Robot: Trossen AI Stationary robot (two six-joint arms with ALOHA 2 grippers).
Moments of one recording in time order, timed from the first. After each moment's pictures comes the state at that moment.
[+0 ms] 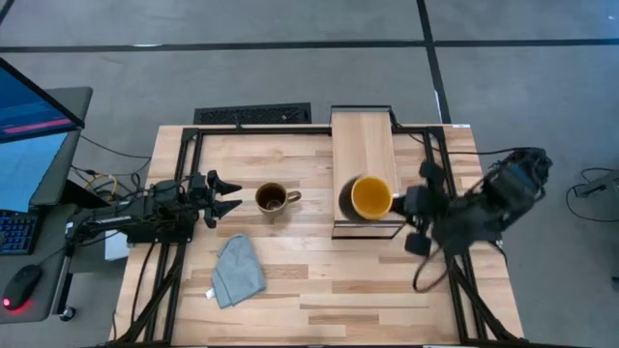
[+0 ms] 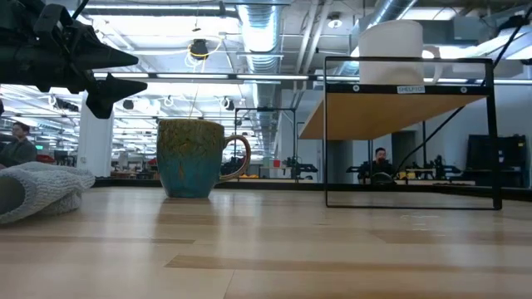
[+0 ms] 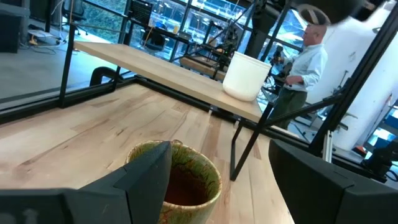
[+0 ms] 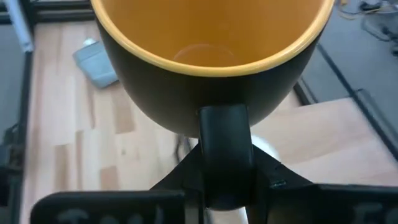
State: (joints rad) left arm 0.18 0.01 0.01 0.03 0.02 -0.36; right arm 0.65 1.45 1.96 -1.57 0.69 0.62
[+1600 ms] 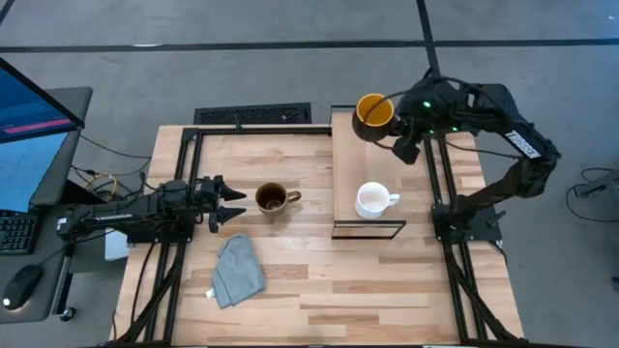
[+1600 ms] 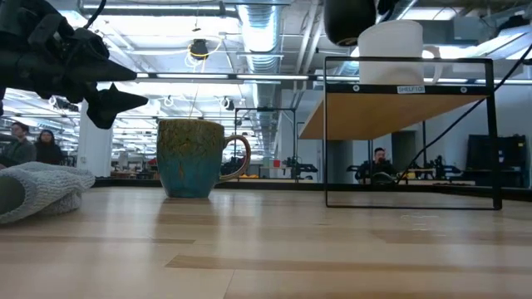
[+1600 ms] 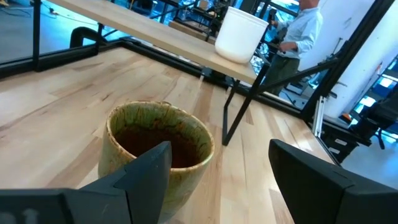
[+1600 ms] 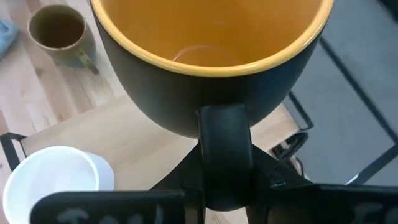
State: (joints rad) left arm 0.18 0.15 0.01 0.05 0.11 -0.36; right arm -0.32 1.38 1.96 -1.53 0.21 0.00
